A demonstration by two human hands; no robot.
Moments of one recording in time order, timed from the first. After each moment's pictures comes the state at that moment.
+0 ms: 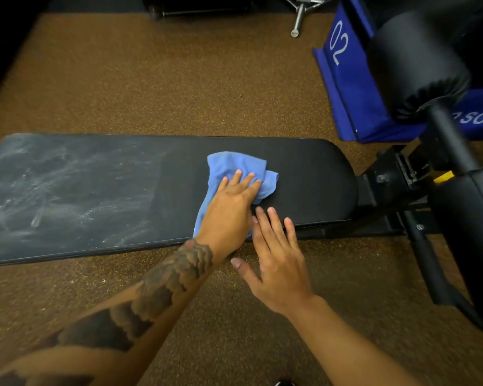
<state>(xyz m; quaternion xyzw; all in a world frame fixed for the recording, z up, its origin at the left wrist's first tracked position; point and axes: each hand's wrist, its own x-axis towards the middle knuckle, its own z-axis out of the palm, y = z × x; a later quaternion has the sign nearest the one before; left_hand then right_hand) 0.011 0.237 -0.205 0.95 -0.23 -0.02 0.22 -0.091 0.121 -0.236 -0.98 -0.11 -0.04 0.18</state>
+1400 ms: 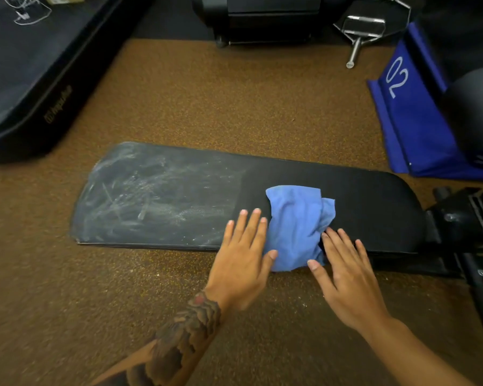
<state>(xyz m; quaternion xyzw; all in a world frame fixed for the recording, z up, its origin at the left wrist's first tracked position) -0.064 0.351 -0.191 0.98 -0.16 -0.03 0.15 -0.084 0.126 -0.208 -0.98 -0.07 0.02 0.17</state>
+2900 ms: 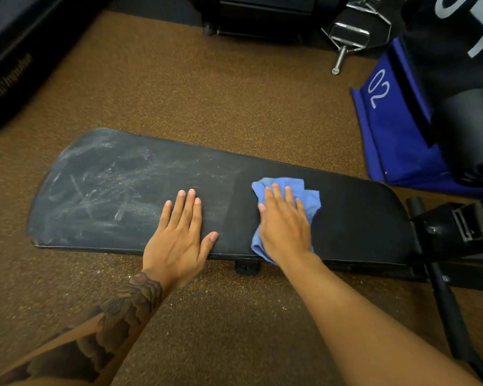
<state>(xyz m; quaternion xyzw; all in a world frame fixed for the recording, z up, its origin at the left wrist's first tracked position) -0.018 0.442 -0.223 0.99 -0.11 0.02 0.03 0.024 0.234 -0.193 -1.00 -0.05 0.06 0.06</state>
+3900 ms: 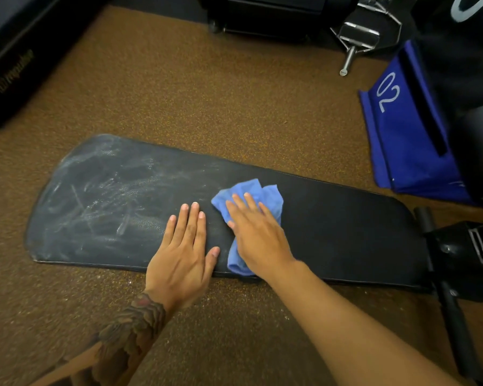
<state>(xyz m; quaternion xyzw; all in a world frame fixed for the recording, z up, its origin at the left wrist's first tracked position) -0.016 0.442 -0.224 0.99 -0.11 0.02 0.03 0.041 0.276 -0.199 -0.97 -0.23 0.05 0.10</state>
